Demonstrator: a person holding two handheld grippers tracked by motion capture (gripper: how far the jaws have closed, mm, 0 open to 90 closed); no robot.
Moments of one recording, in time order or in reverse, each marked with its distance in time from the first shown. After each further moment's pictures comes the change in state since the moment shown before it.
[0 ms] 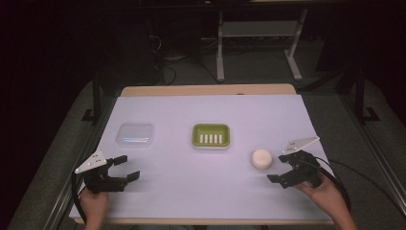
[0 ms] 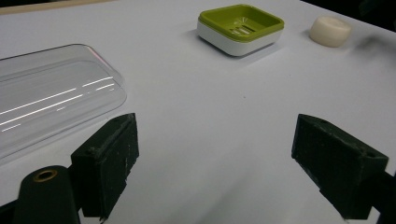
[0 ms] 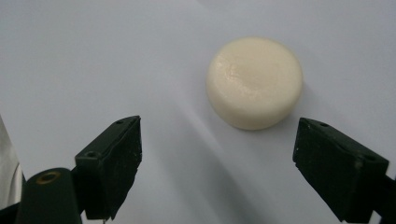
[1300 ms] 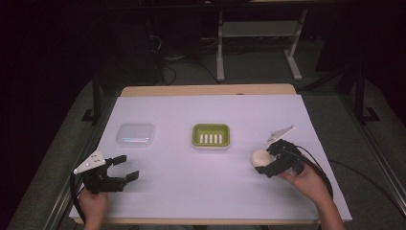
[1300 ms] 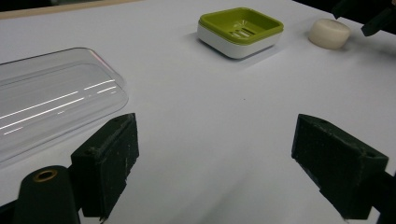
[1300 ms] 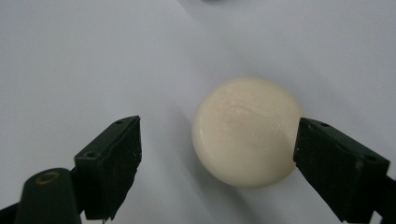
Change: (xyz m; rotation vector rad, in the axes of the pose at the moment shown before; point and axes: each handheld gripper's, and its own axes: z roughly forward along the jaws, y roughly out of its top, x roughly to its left) left arm 0.000 0.001 -0.003 -0.007 0.002 0.005; right arm -0.005 0.038 0.034 0.078 -0.013 -0.030
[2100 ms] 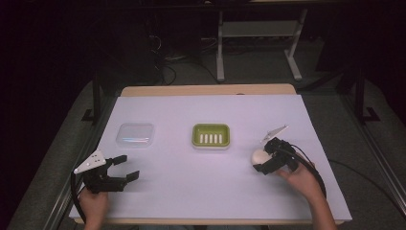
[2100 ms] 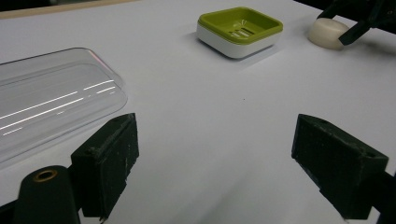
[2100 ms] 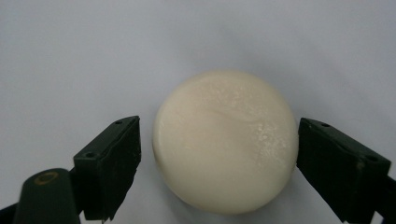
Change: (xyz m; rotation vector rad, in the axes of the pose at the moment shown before) left arm 0.000 0.000 0.001 0.002 -0.002 0.002; right arm -0.012 0.000 0.026 0.048 -0.042 0.025
